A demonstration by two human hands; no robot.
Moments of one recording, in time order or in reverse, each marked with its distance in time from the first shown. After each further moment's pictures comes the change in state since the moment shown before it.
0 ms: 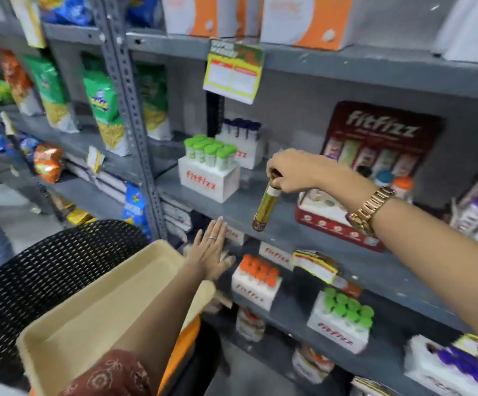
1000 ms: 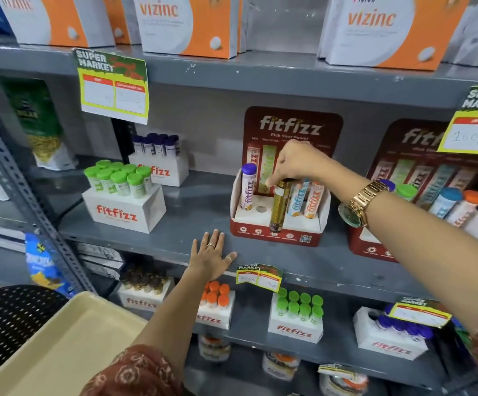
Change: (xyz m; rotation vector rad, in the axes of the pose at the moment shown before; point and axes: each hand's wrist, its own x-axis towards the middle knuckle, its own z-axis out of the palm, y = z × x) left_hand 0.114 0.108 0.022 -0.021 -0.213 0.108; right_hand -0.058 0.108 -0.003 0.481 0.073 0.719
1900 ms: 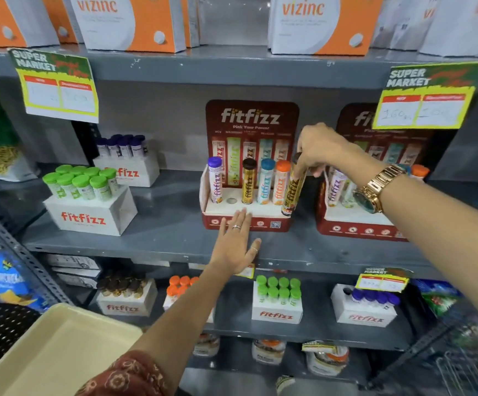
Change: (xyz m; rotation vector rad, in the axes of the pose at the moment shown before) left_hand -0.021 0.102 -0.007 -0.115 0.313 0.413; right_hand -0.048 0.064 -0.038 -0.154 0.059 0.201
